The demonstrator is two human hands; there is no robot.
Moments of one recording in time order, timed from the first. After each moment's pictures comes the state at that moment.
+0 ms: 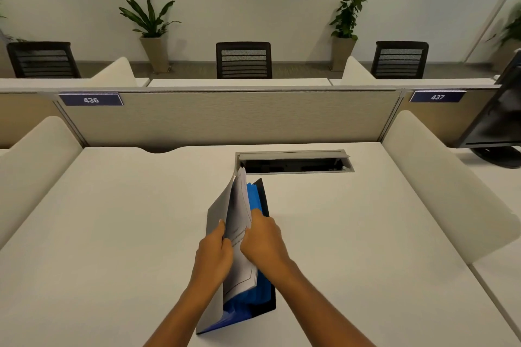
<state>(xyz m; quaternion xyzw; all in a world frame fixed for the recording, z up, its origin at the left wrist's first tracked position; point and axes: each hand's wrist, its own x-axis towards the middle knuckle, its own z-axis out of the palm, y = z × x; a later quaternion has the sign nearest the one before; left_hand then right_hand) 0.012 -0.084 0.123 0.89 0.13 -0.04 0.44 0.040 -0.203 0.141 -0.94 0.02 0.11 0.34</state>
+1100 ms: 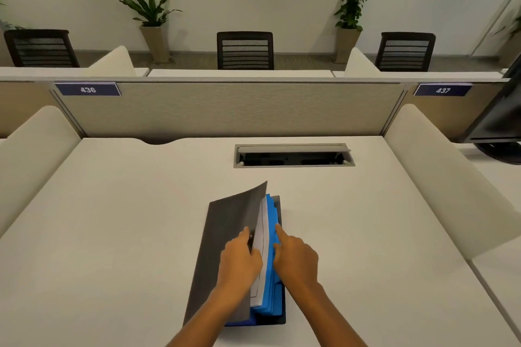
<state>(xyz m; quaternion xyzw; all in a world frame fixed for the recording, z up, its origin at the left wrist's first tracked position) 0.004 -0.134 0.076 0.91 0.10 -0.05 0.40 0.023 -0.276 0.046 -0.98 0.04 0.04 0.17</state>
